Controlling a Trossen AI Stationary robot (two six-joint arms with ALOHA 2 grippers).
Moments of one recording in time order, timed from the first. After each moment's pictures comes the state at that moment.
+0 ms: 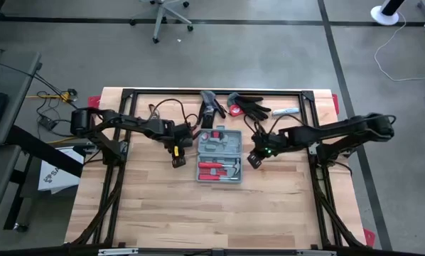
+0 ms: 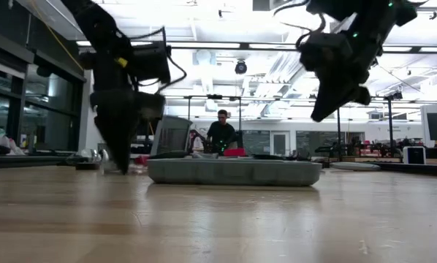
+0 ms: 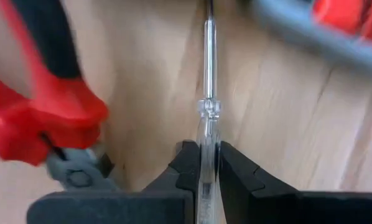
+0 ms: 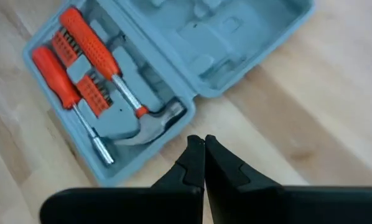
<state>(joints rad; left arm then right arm) 0.21 1.59 0.78 -0.48 0.20 -0.12 0.04 1.31 0.80 -0.53 0.13 0.76</state>
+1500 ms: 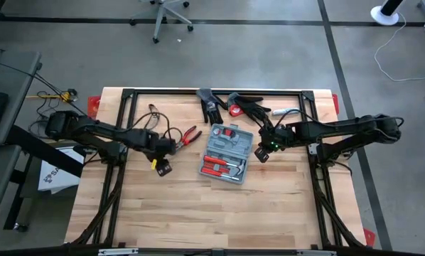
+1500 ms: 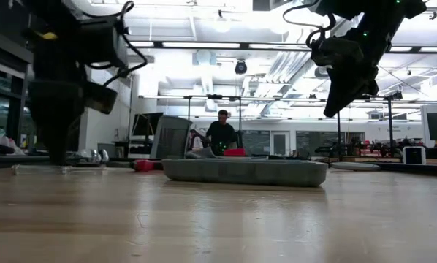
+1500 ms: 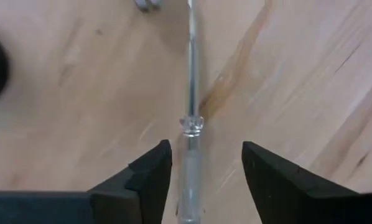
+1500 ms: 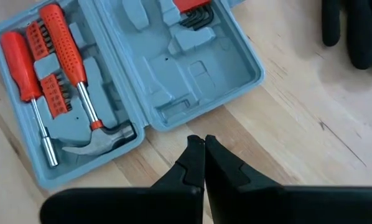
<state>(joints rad) -0.01 1.31 0.60 -0.69 0.03 -0.57 -0.01 1.21 0.80 -0.69 0.22 0.66</state>
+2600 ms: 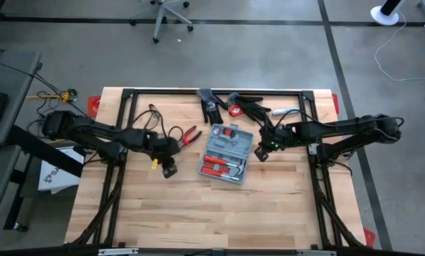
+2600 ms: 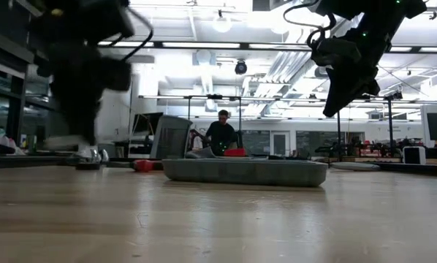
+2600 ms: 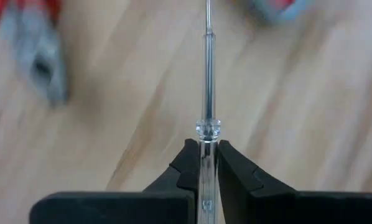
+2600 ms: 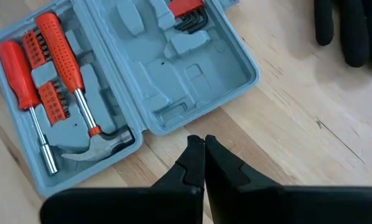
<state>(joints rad) -0.04 1.27 0.64 -0.51 0.09 -0.57 -0.01 1.21 0.80 -0.69 0.23 0.69</state>
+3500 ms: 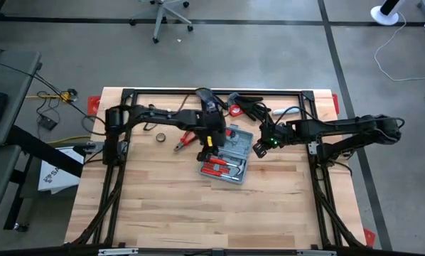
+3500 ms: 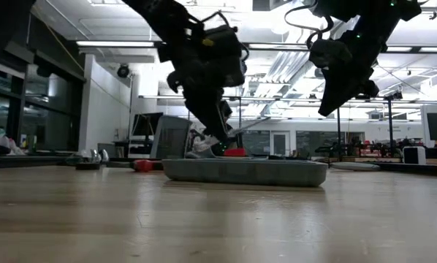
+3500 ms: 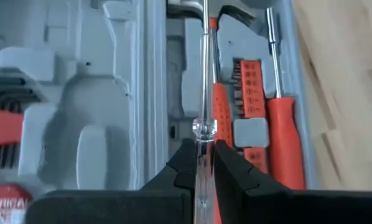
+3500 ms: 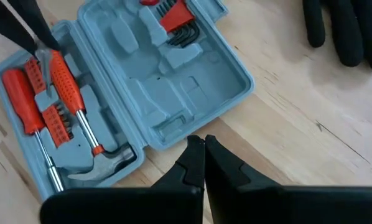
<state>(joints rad) 0.20 1.97 1.40 -0.58 0.36 0.39 -0.05 1.20 0.80 -0.66 0.22 0.74</state>
